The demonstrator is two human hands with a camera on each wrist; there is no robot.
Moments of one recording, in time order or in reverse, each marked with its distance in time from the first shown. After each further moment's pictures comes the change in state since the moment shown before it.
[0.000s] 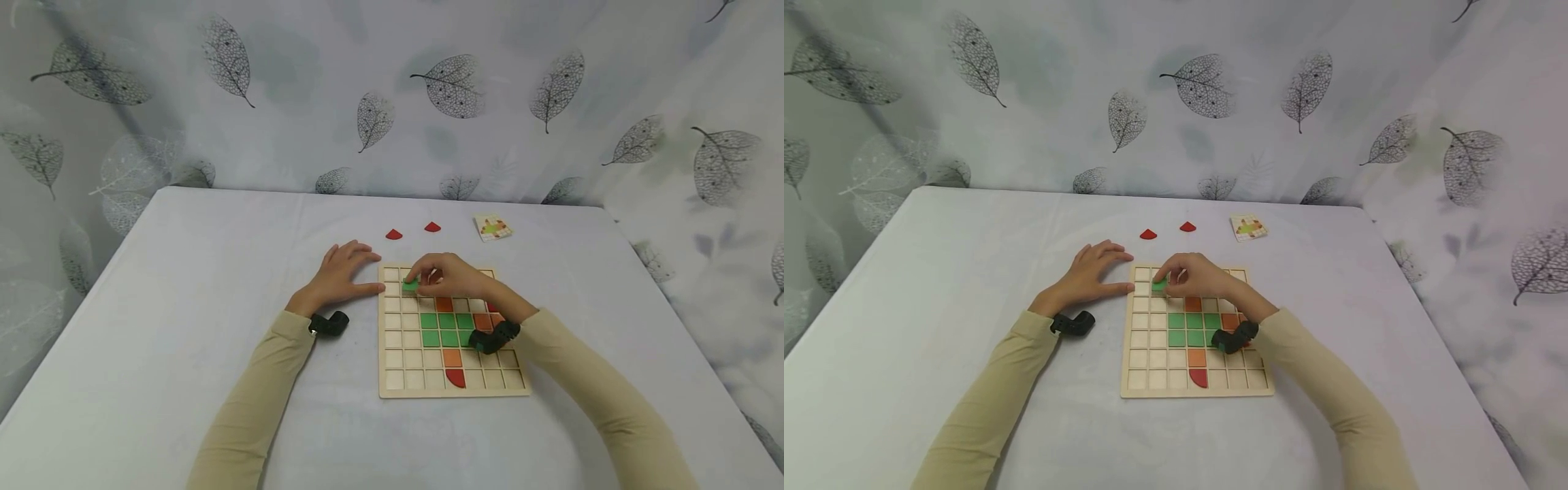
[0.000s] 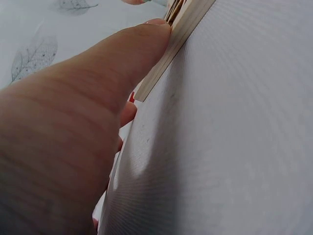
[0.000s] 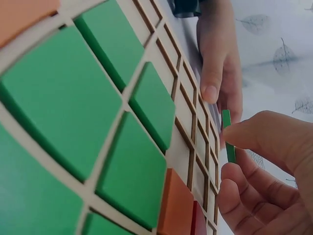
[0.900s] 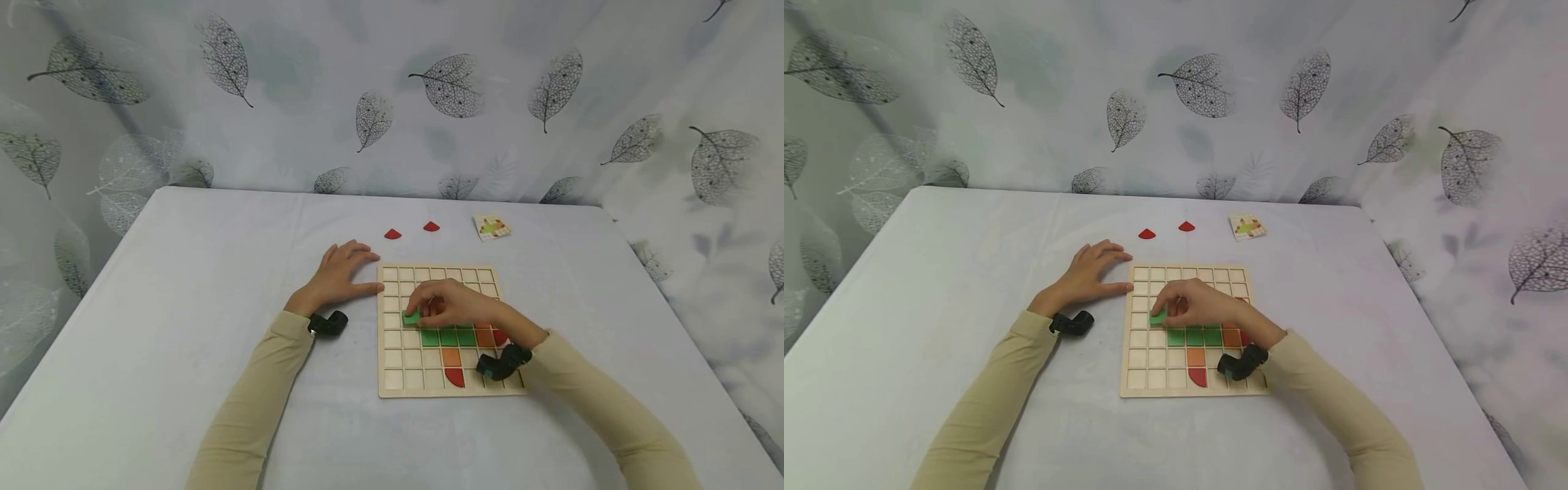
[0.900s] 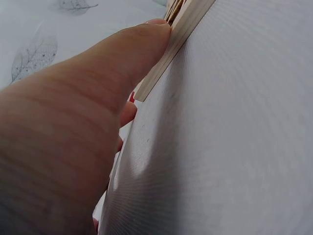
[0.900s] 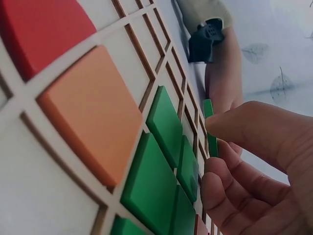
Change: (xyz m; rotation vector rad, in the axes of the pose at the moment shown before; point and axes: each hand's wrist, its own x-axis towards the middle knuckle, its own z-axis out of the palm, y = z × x) left_hand 0.000 0.002 -0.001 0.008 0.001 0.010; right_hand -0.026 -0.013 0.022 0.044 -0.144 -0.104
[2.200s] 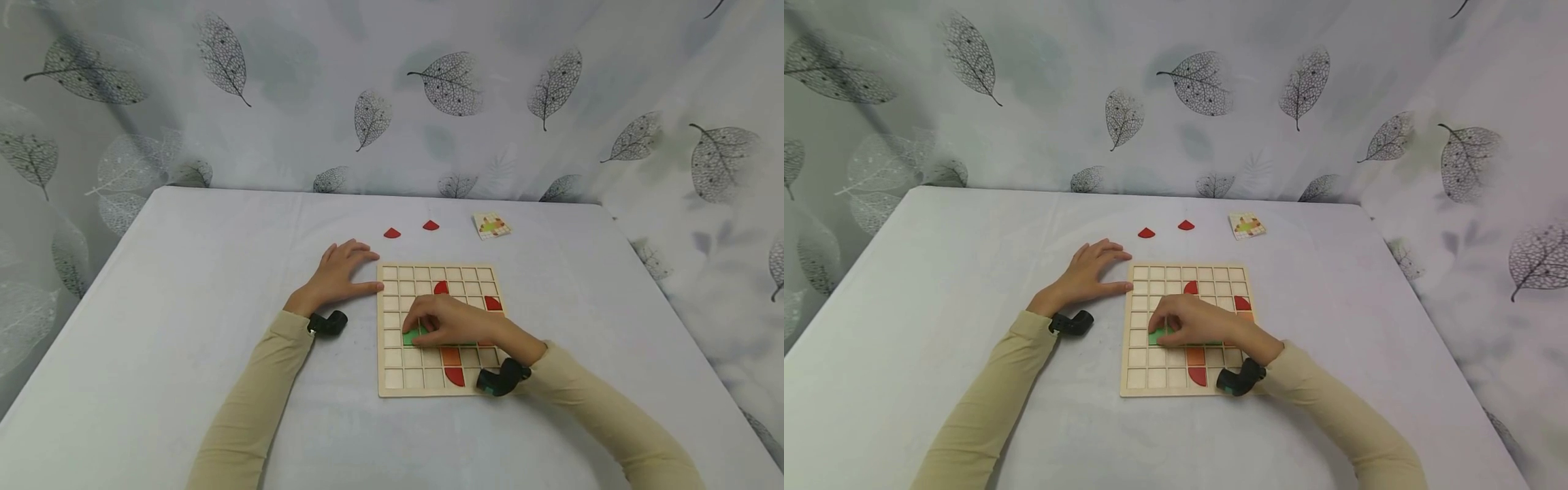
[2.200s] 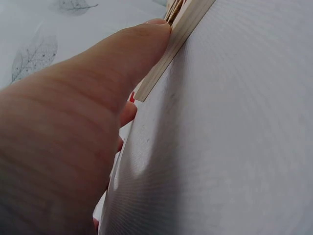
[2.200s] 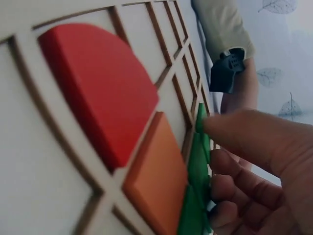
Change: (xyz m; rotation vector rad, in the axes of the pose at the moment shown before) left_hand 0.000 0.002 0.000 0.001 -0.002 0.005; right_hand -0.004 -0.011 0.022 -0.164 -0.059 0.101
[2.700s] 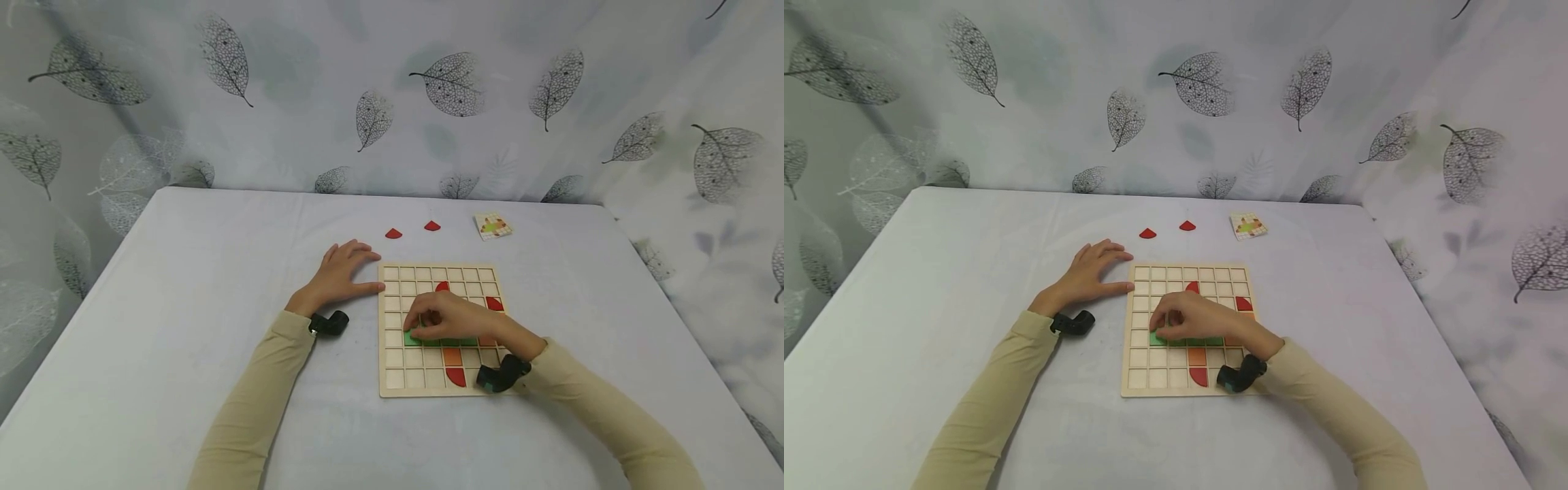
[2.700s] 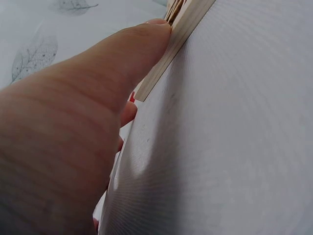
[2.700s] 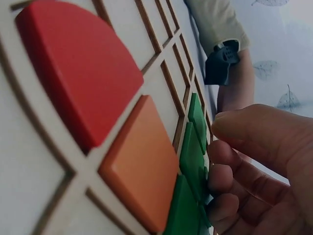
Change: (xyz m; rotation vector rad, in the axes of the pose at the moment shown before) left_hand 0.000 -0.001 0.000 0.000 0.001 -0.005; right_hand 0.003 0.005 -0.005 0.071 0.022 -0.074
